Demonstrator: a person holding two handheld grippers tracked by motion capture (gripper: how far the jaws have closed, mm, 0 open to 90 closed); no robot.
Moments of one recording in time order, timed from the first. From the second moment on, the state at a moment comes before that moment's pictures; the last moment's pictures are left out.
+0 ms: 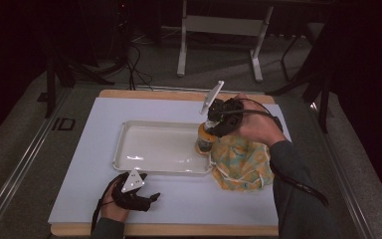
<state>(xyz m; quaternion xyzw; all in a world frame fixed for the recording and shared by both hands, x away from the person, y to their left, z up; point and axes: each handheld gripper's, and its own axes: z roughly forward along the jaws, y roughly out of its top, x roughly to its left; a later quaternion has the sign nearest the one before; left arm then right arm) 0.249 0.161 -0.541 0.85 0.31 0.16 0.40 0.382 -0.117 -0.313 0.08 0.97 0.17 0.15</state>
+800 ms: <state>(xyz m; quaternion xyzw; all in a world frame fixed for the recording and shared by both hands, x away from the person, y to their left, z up) 0.249 0.161 -0.541 0.85 0.31 0.16 0.40 0.379 -0.107 -0.330 0.07 0.97 0.16 0.14</state>
